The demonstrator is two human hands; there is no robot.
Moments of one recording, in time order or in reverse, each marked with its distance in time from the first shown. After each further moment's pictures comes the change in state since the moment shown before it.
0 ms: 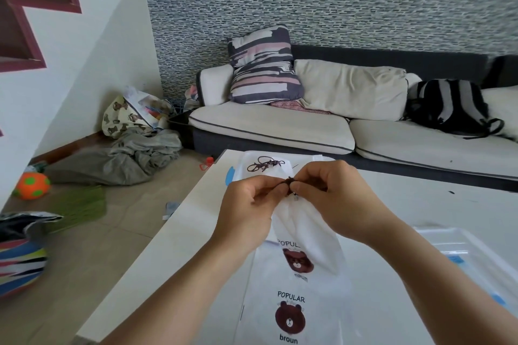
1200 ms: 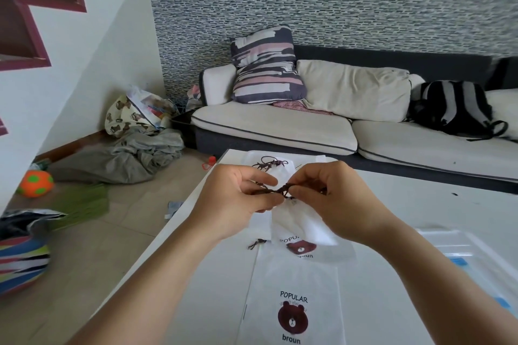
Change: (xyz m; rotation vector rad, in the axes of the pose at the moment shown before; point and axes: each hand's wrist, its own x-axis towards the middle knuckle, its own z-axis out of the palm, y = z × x) left_hand 0.015 0.006 -0.038 0.041 -0.101 -0.096; right_hand 0.000 -0.005 0.005 0.013 -0.029 -0.035
